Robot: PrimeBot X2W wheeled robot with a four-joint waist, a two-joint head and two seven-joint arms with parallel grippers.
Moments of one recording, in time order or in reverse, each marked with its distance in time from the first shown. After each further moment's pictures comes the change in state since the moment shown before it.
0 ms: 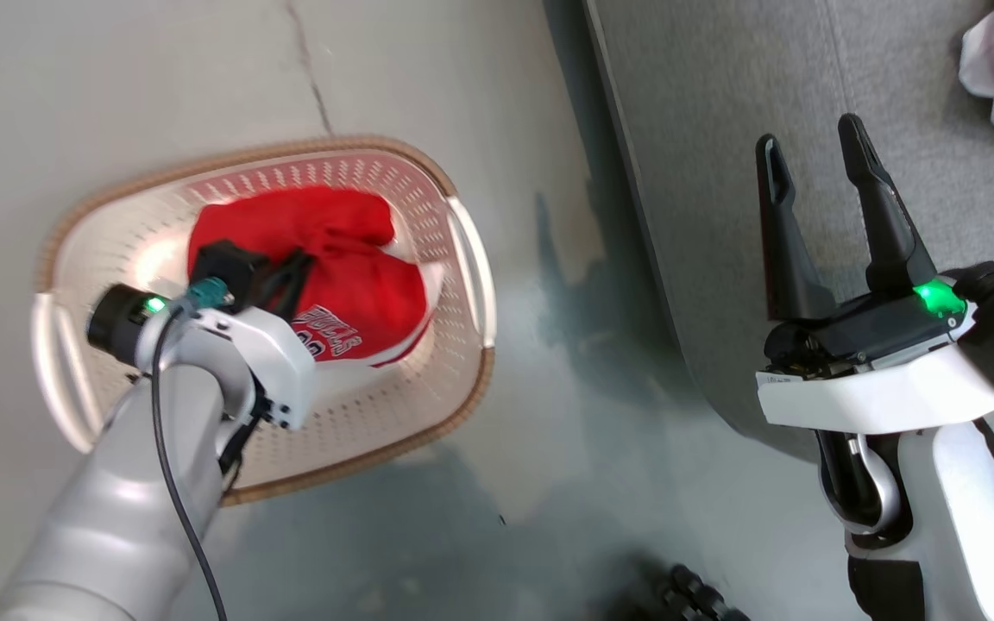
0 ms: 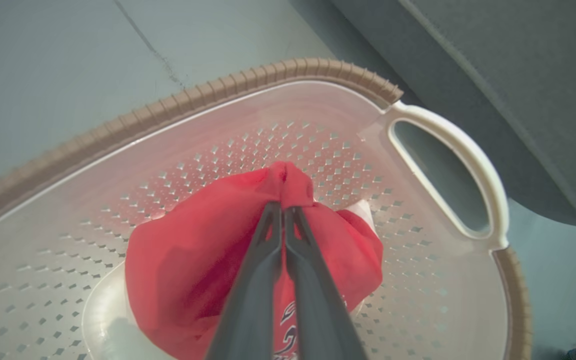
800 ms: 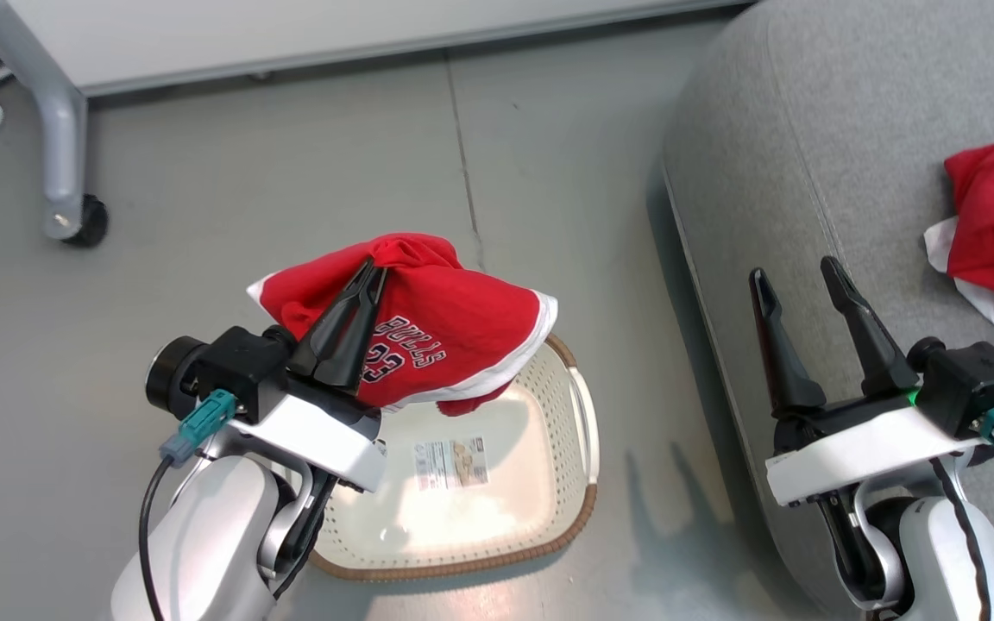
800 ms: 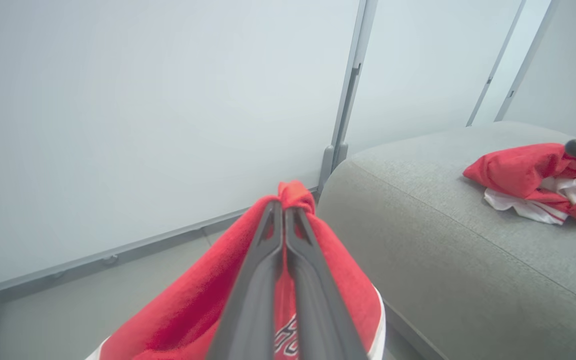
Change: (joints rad) left arm 0.408 0.034 0.208 -0.783 0.030 0.115 -0.004; right arm 0.161 0.001 -0.062 0.077 -0.050 0.000 0.150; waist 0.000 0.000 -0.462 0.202
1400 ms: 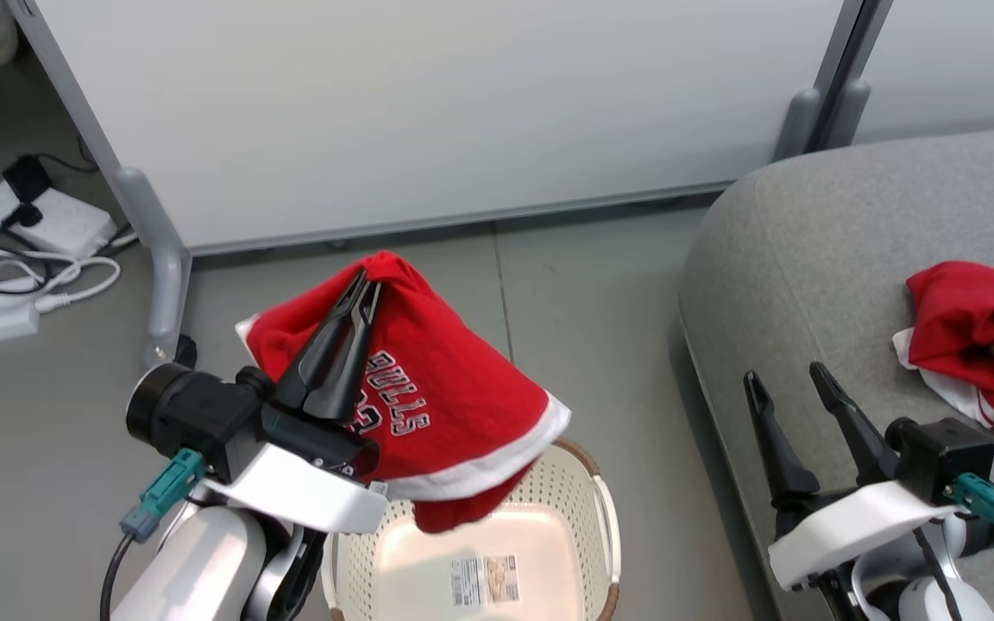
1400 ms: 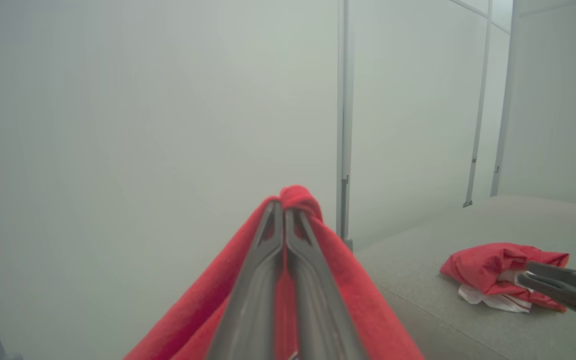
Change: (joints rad) left arm 0.117 0.049 0.030 -0.283 -0.003 0.072 0.027; right arm 0.132 0.000 -0.009 0.025 -0.005 0.000 0.062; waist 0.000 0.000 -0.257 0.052
